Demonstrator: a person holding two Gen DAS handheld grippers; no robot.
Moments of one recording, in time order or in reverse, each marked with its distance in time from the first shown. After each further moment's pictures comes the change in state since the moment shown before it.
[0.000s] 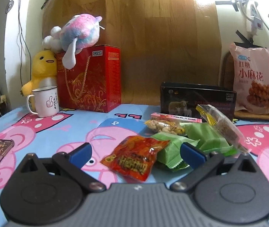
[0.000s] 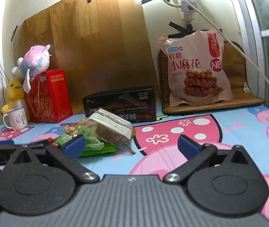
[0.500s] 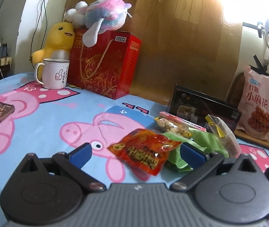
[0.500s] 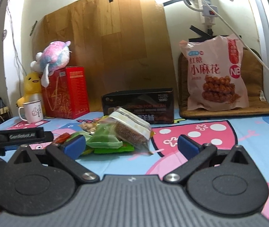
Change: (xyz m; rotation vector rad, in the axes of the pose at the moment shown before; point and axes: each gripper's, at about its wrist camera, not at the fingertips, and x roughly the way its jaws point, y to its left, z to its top) left arm 0.000 0.038 -0.004 -0.230 0.038 -0.053; right arm -0.003 0.008 0.000 -0.058 -0.006 0.116
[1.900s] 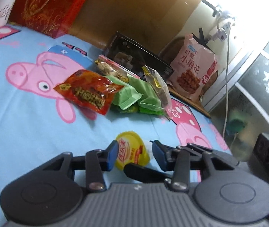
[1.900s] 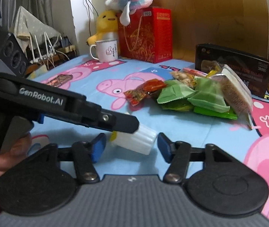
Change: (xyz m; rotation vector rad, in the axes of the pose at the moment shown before) left arm -0.010 0.038 0.000 -0.077 0.395 -0.564; right arm 0.026 0.072 -0.008 -0.179 0.383 0.403
